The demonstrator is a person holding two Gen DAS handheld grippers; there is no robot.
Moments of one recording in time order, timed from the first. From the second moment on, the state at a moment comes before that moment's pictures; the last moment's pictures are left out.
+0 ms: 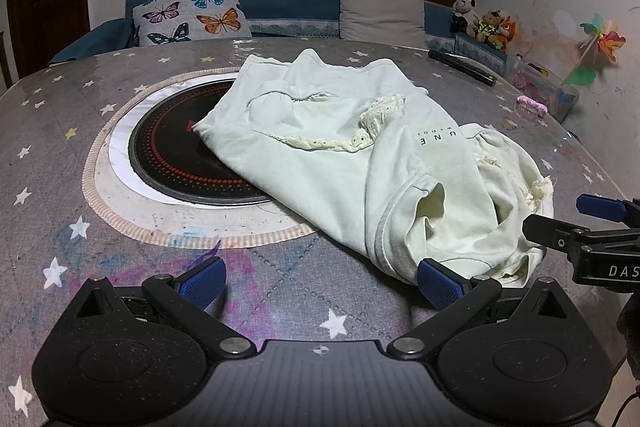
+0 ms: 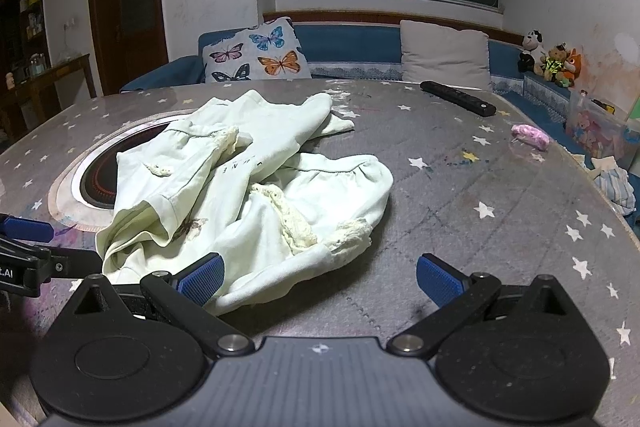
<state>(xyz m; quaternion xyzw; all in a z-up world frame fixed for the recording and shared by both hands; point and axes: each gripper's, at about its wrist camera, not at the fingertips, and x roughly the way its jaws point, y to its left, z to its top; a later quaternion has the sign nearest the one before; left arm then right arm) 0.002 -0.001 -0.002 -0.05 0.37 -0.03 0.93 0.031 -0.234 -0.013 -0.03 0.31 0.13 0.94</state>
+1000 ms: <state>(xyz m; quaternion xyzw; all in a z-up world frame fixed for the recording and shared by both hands) 0.005 -0.002 -0.001 -0.04 0.37 -0.03 0.93 0.036 -0.232 -0.018 -0.03 0.32 0.13 0.94</state>
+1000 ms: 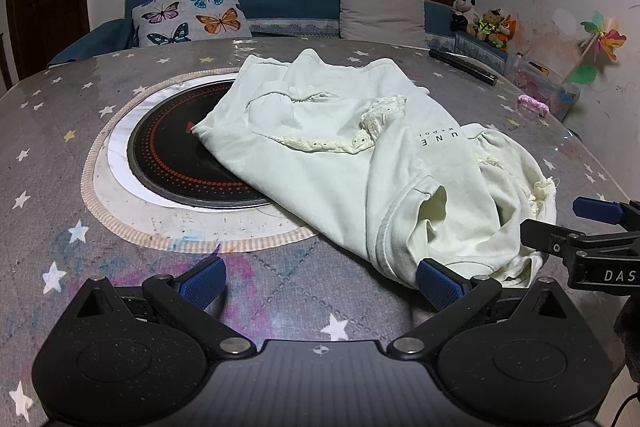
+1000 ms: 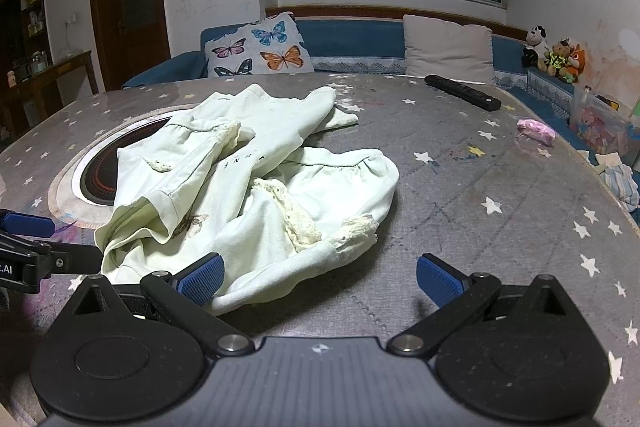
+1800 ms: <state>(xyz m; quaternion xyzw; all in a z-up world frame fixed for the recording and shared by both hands) 0.009 -0.001 -0.001 -0.04 0.38 -0.03 0.93 0.040 -0.232 -0.019 -0.03 0.32 0.13 0.94</state>
